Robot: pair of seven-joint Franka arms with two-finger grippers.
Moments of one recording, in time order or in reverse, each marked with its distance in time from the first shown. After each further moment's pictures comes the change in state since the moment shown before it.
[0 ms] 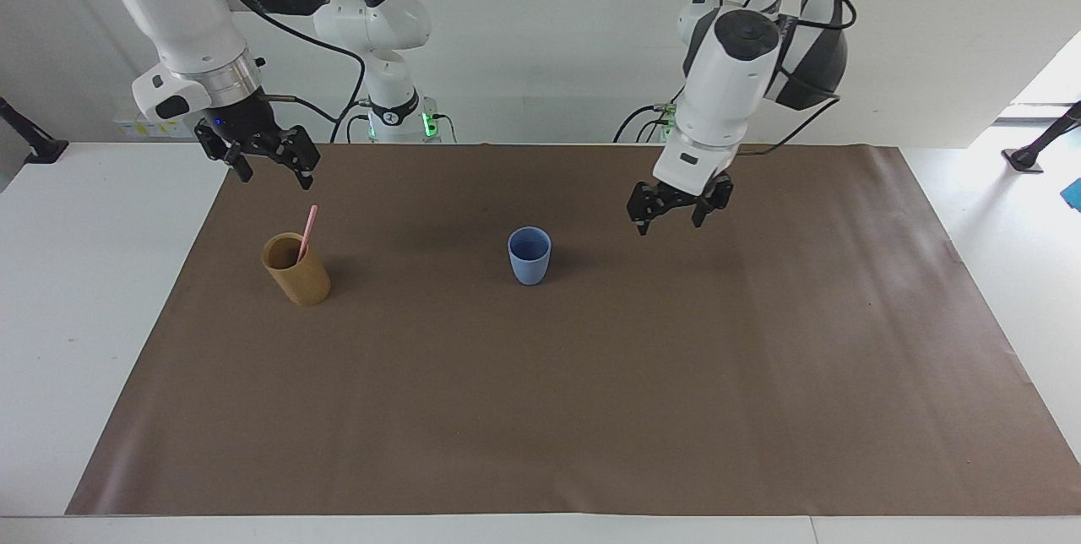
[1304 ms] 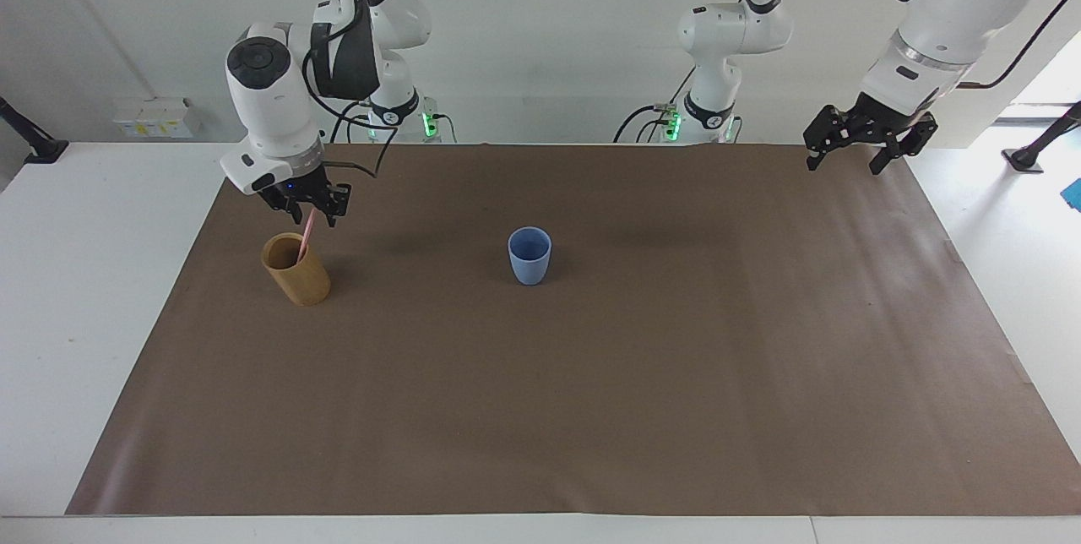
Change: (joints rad) left arm 0.315 -0.130 0.011 0.100 -0.001 -0.272 0.517; right arm 0.051 -0.006 0.006 -0.303 -0.179 0.177 -0.020
